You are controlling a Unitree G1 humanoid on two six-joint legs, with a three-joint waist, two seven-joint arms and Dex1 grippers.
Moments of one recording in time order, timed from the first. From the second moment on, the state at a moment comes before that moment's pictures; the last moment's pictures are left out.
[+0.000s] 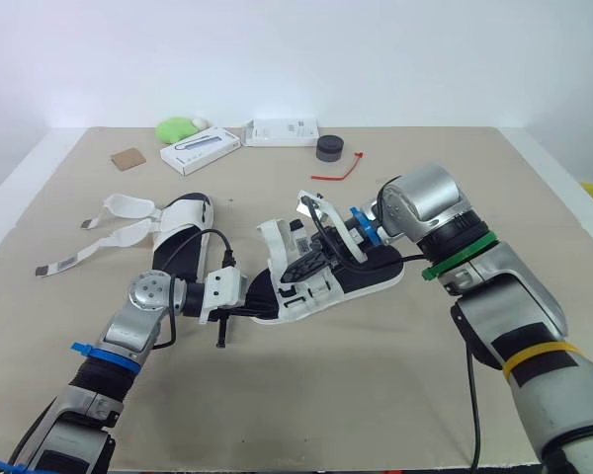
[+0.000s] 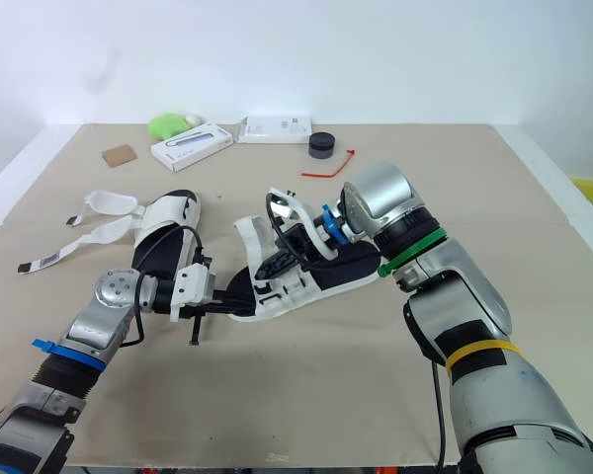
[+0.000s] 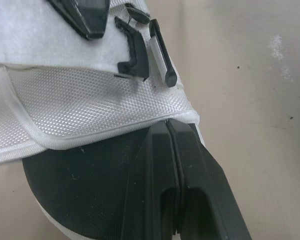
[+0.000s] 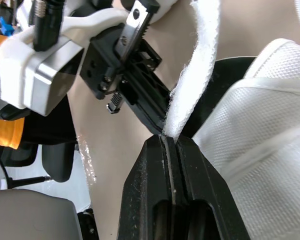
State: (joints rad) left arm -0.45 0.51 -0.24 0.22 -0.18 -0.16 -1.28; right arm -1.27 -0.45 0.56 0.50 0.51 1.40 1.24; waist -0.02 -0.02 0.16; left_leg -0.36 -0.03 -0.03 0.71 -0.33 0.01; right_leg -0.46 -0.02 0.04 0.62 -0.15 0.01
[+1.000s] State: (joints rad) left arm -0.45 0.51 -0.24 0.22 -0.18 -0.16 -1.28; right arm -1.23 -0.48 0.54 0.44 0.53 1.43 1.23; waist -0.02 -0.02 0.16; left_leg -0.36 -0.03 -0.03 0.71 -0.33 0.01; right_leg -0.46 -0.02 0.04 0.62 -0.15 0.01
